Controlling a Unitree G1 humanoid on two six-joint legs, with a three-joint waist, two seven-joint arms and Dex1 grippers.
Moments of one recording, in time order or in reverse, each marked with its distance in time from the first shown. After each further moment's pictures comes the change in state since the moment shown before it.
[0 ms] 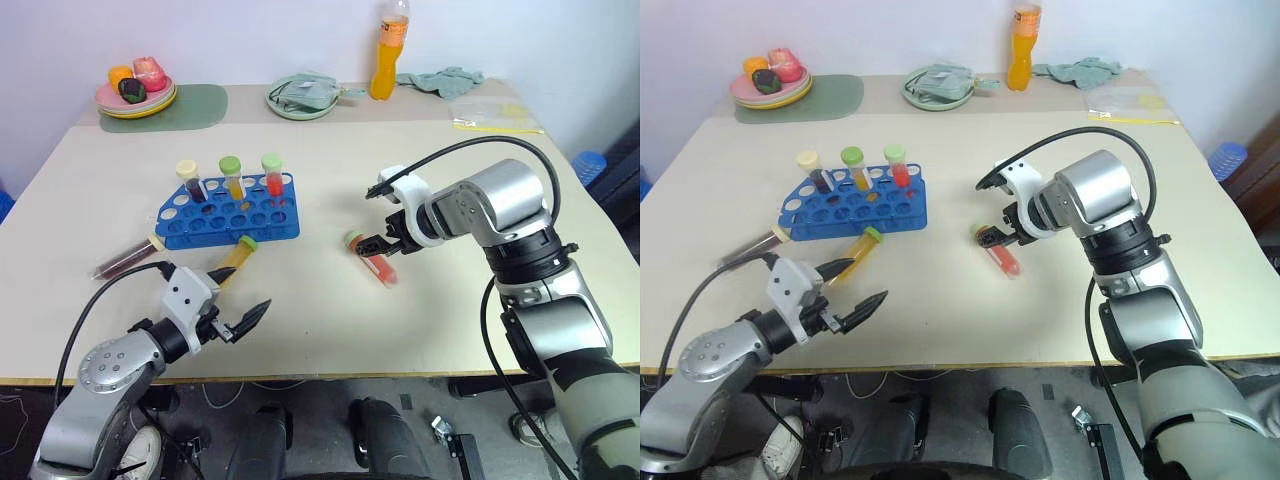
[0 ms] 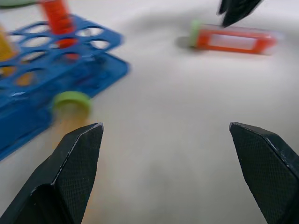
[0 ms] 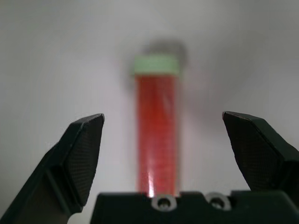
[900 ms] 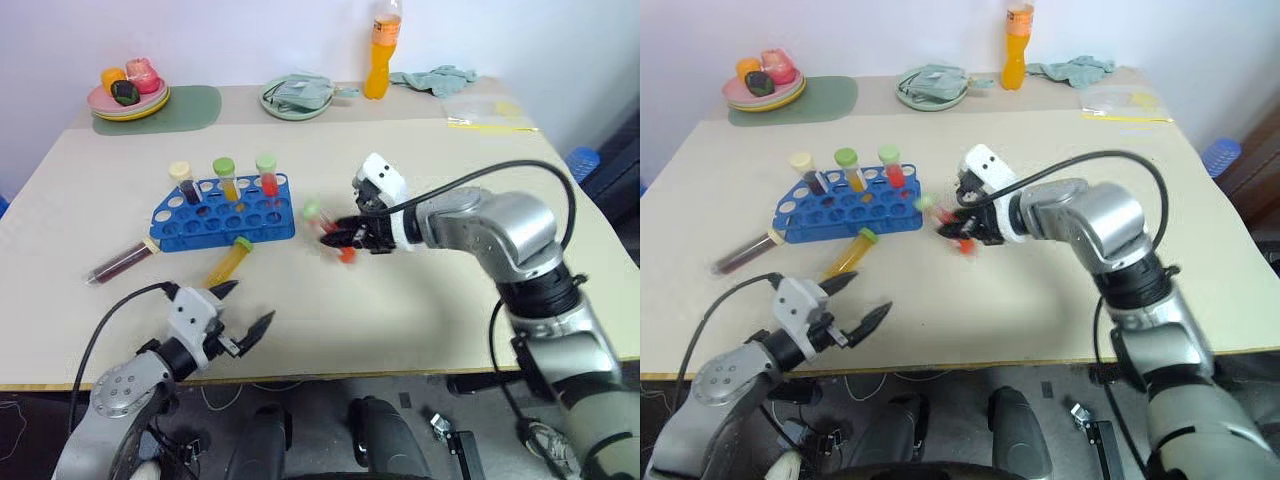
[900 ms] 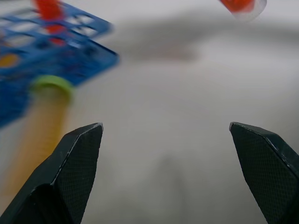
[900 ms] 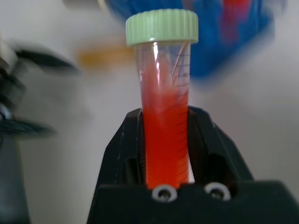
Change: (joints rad) left arm 0.101 -0.121 0.062 0.036 0.024 -0.108 0.083; right arm 0.247 0.099 -0.123 -0.338 0.132 -0.649 0.143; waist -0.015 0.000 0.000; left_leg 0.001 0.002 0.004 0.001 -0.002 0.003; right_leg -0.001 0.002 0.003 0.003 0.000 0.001
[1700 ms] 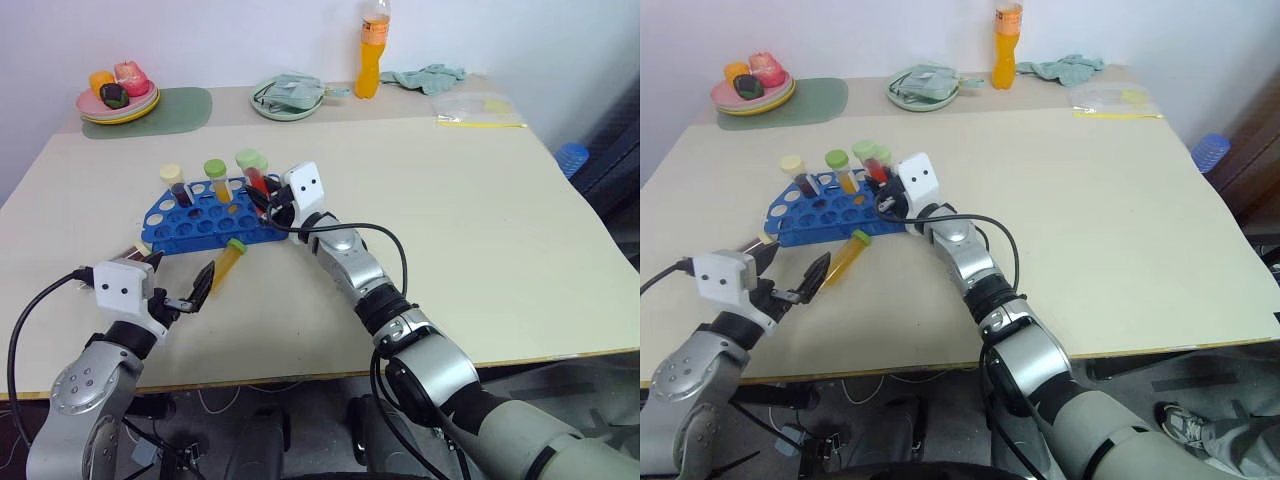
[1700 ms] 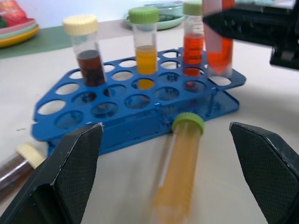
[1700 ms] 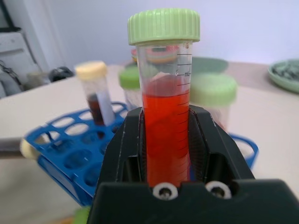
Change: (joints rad) left arm -0.019 -0.067 0.186 -0.103 -0.077 0.132 0.227; right arm -0.106 0.566 -0.050 0.989 -0.400 -1.116 -0.313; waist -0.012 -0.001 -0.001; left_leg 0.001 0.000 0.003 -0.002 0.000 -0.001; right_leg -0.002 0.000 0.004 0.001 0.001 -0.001
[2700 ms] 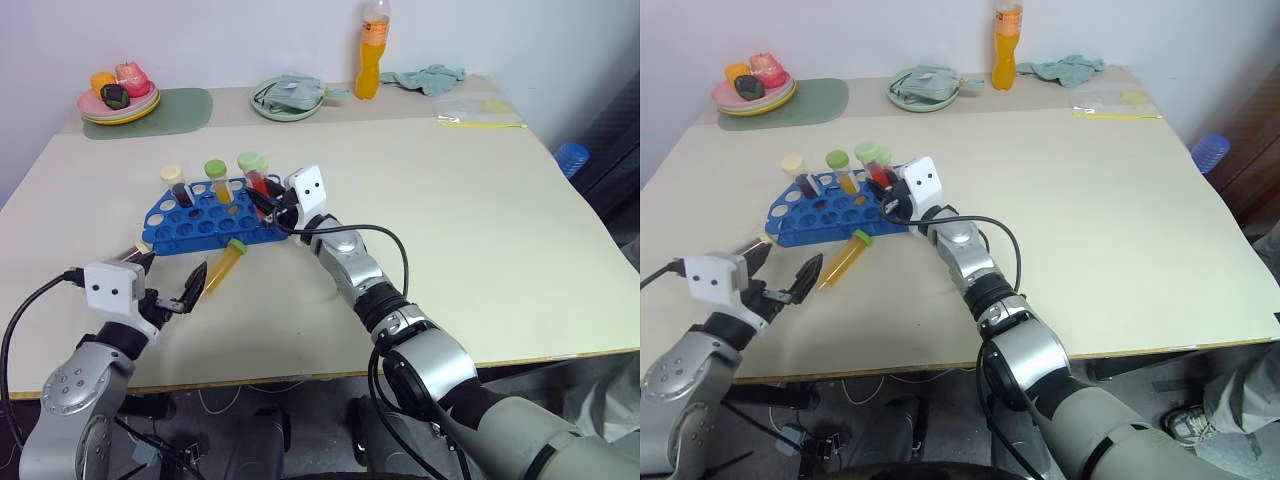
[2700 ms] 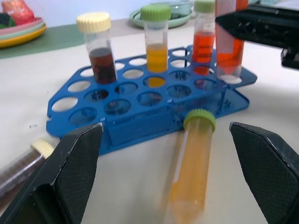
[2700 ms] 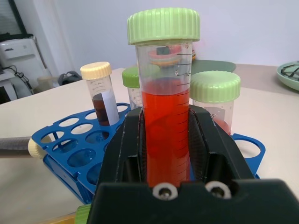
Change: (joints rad) left arm -0.034 0.012 0.028 0.031 -0.002 -0.005 -0.023; right arm -0.017 0.006 -0.039 0.086 -0.013 -0.071 0.087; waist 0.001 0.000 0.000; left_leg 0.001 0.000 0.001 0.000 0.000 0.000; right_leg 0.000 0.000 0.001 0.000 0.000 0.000
